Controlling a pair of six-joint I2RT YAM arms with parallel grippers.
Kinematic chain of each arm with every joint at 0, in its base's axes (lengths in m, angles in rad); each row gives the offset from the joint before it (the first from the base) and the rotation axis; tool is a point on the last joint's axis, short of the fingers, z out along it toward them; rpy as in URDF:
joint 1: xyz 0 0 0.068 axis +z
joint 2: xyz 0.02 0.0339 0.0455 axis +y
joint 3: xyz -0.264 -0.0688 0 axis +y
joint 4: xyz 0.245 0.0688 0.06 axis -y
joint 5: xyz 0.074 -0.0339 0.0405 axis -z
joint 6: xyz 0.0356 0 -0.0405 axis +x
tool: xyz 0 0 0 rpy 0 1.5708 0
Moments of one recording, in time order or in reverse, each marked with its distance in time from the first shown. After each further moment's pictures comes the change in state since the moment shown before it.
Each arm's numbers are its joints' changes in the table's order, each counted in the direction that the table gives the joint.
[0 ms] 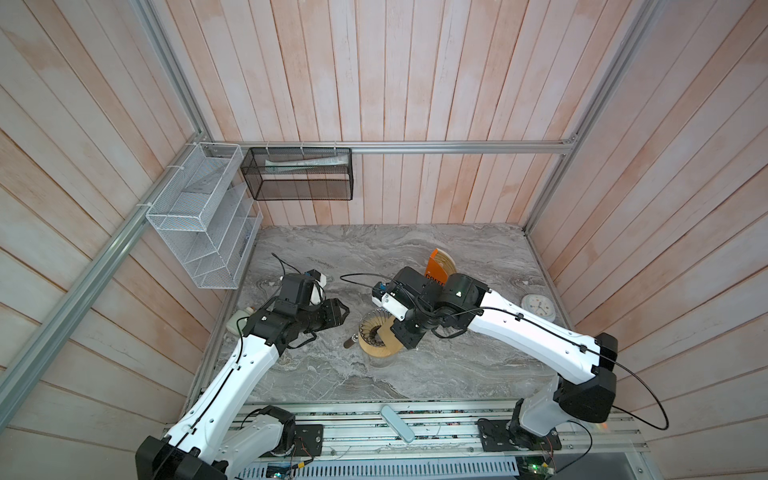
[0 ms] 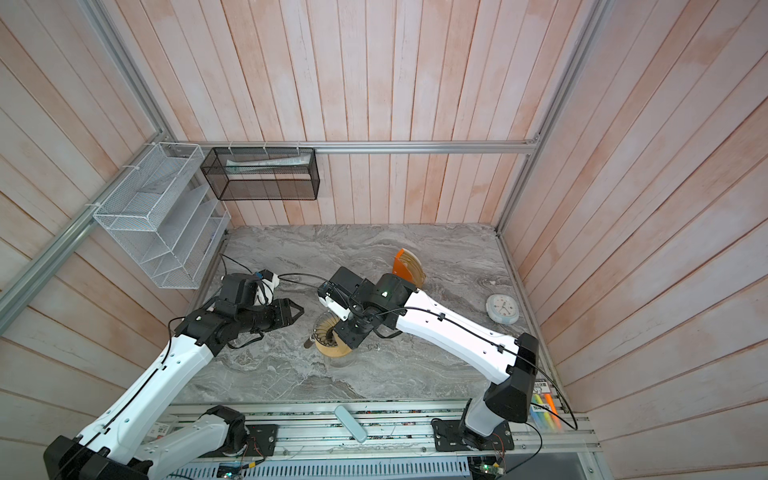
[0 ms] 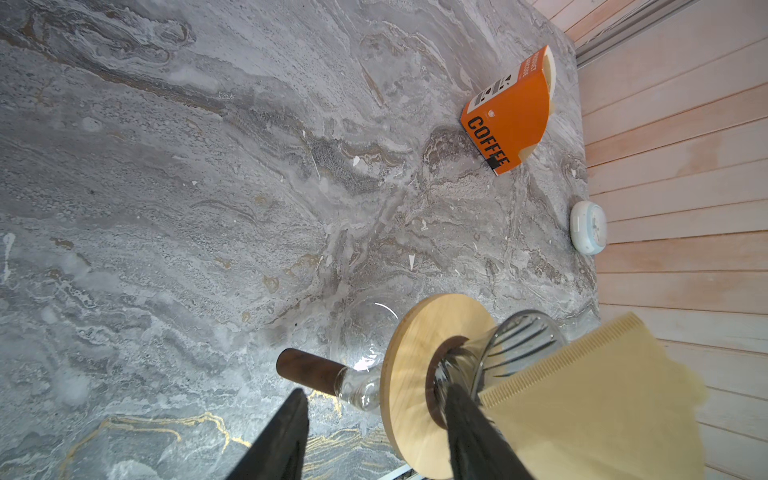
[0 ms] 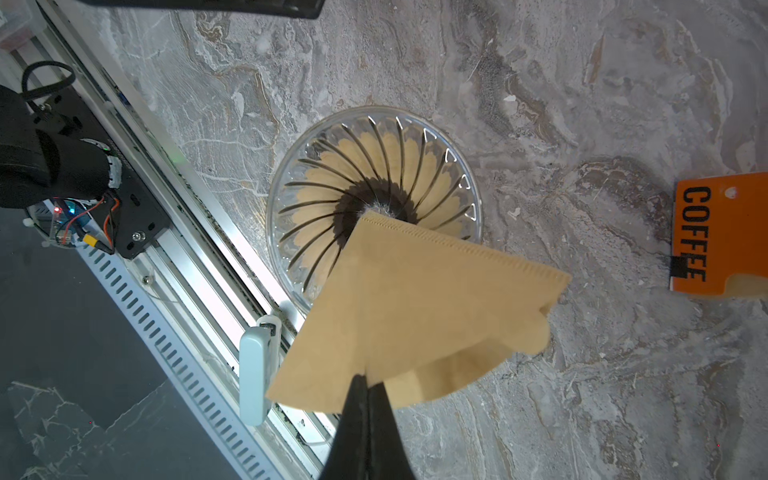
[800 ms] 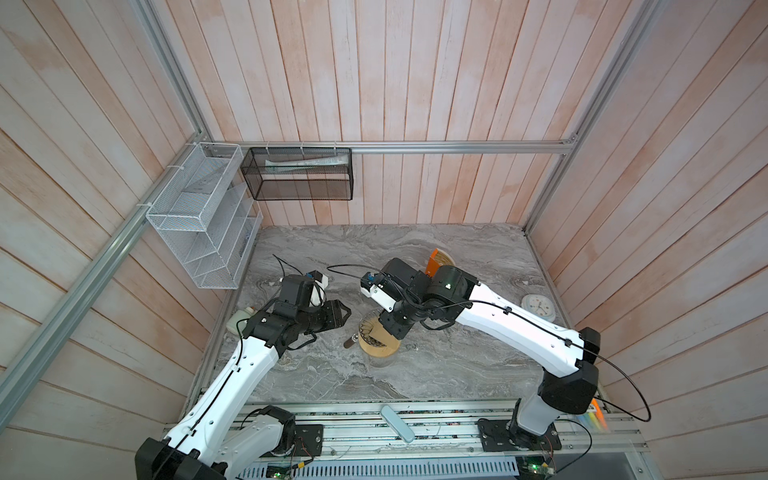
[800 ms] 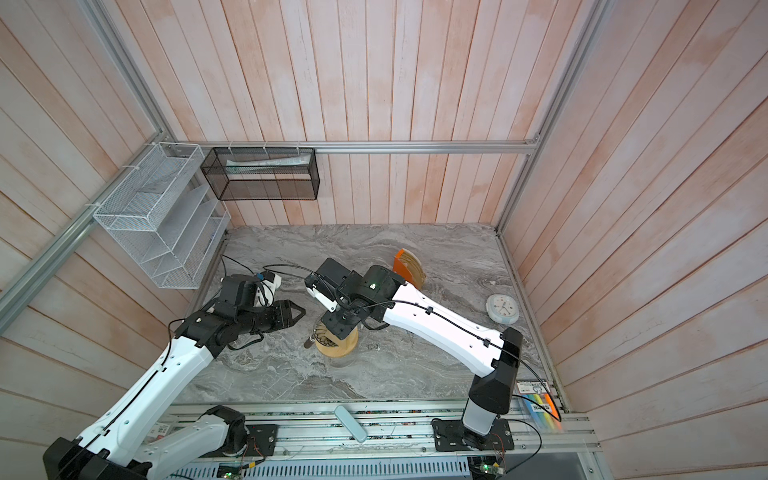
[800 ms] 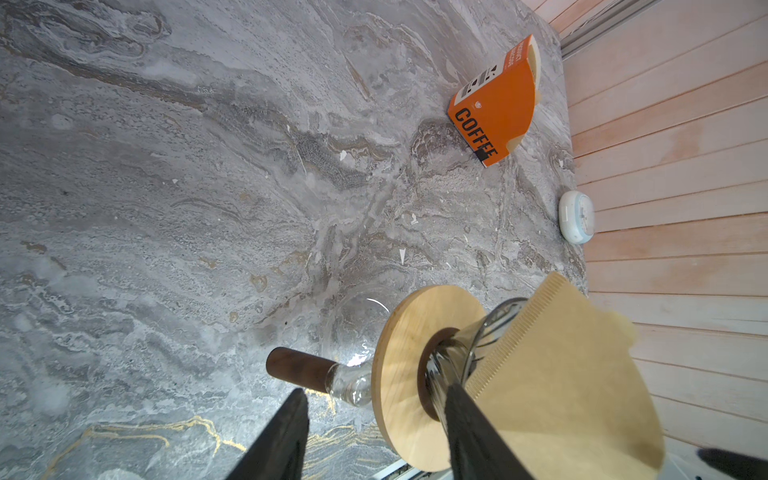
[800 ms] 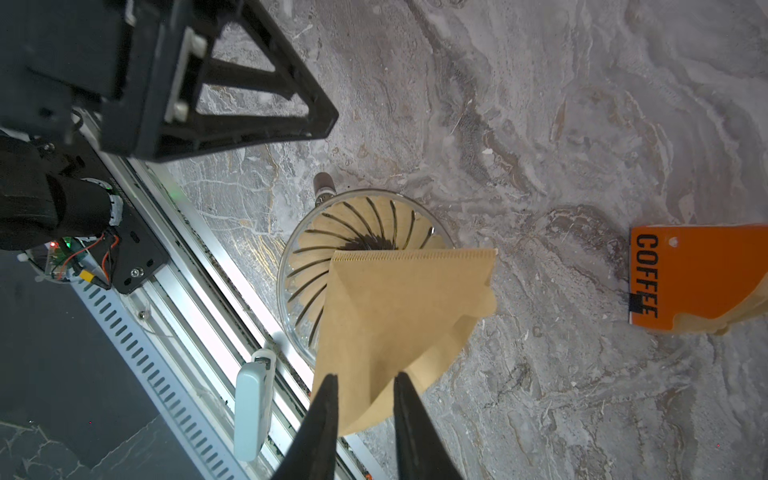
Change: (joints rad) left arm 0.000 -0.006 0.012 0.014 0.041 0.022; right arm 0.019 0.095 -0.169 0.002 0.050 -0.008
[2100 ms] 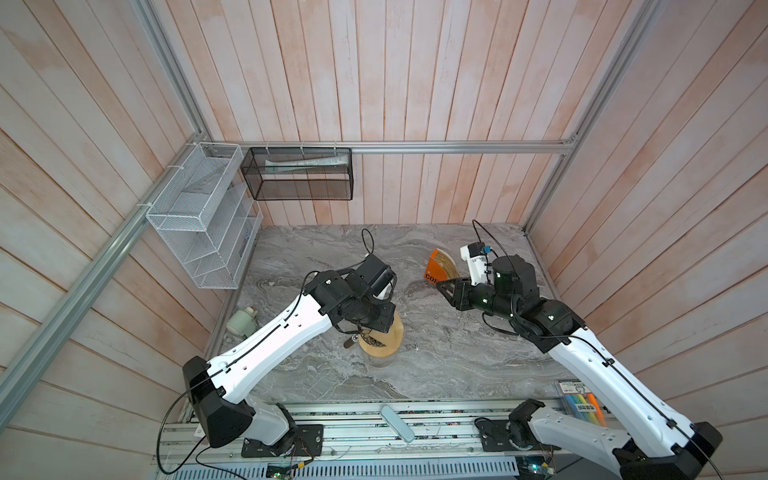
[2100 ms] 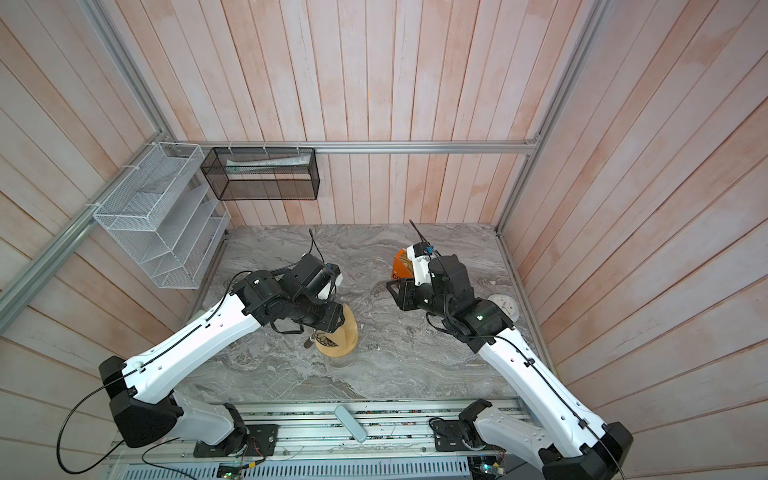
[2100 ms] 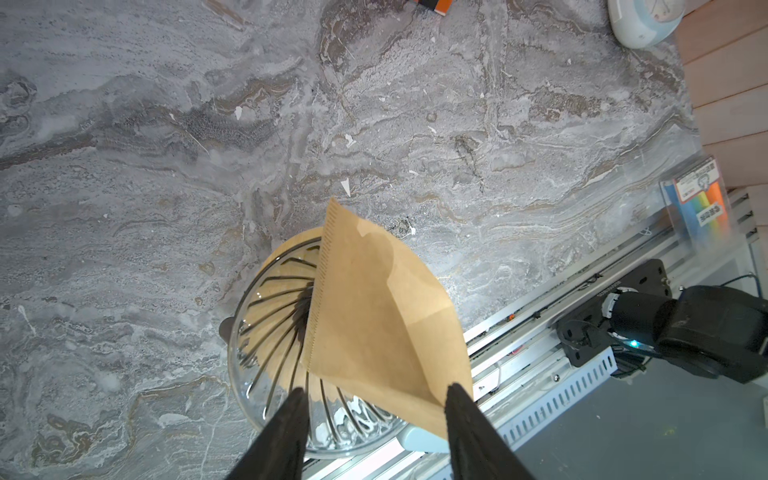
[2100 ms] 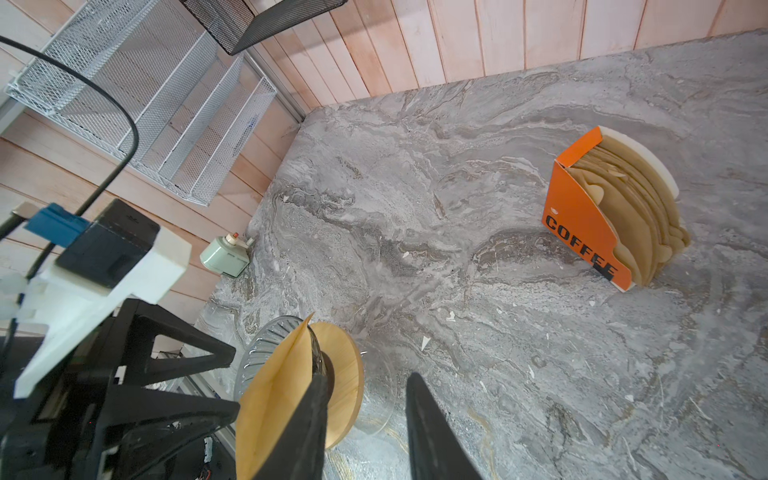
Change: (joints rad) left arm -0.505 0.421 -0.636 -0.475 -0.316 0.068; right arm -0.519 -0.652 0.764 0.692 -0.275 0.335
